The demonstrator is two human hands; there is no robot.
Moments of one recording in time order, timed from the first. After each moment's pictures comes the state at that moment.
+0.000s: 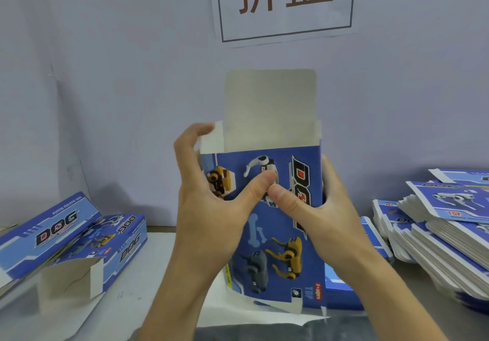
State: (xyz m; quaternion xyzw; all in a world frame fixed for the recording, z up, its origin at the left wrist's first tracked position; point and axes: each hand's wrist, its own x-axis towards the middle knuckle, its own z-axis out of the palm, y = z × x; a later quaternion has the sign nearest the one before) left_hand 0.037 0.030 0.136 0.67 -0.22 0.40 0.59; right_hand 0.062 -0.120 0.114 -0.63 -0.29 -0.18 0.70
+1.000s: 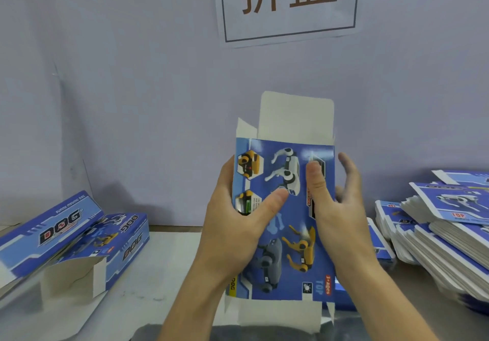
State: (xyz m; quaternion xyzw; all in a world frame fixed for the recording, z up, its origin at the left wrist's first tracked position) left_hand 0.062 0.026 0.107 0.68 -0.24 0.26 0.64; right_hand 0.072 -0.119 0.105 -0.61 -0.12 -0.28 0.73
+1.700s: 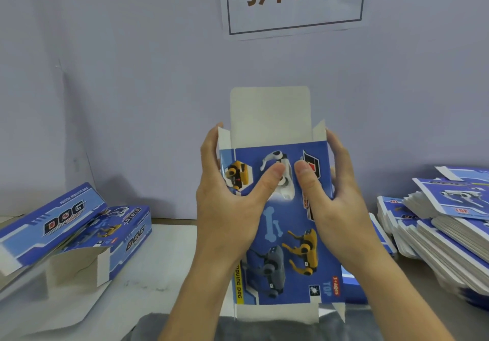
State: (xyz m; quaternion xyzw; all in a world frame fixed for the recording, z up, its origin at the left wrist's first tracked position) left_hand 0.061 0.025 0.115 0.64 -0.19 0.37 0.64; right_hand 0.067 -0.119 0.111 -0.67 -0.22 -0.29 0.65
